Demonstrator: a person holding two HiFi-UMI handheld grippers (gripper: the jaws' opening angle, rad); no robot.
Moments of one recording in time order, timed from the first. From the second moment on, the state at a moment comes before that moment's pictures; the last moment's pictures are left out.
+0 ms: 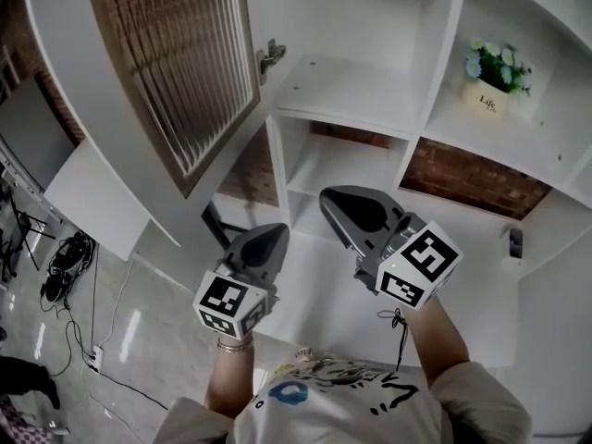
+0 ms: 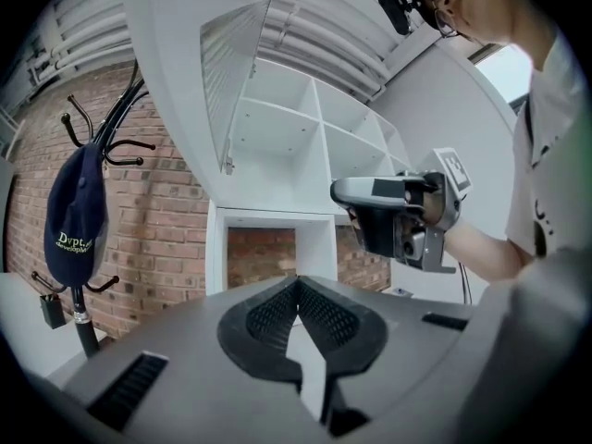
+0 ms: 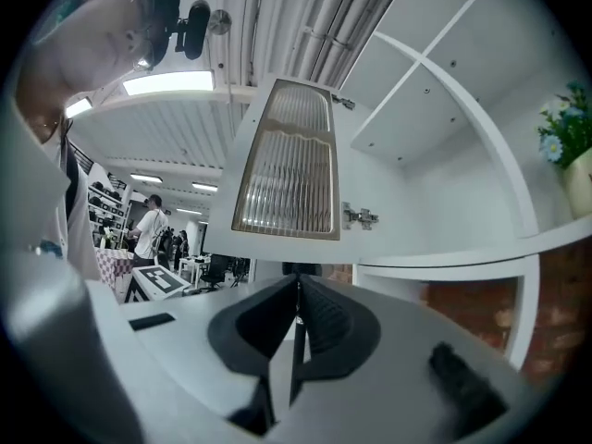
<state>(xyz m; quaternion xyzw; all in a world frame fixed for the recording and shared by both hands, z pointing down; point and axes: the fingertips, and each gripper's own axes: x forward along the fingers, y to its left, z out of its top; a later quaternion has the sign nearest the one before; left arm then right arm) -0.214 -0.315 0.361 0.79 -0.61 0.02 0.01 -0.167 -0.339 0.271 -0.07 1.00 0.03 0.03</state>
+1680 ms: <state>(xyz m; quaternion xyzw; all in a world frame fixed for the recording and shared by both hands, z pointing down) -0.118 -0.323 0.428 0.87 -0.49 0.03 0.08 -0.051 -0.339 0.435 -0.22 0.96 -0.11 -0.10</state>
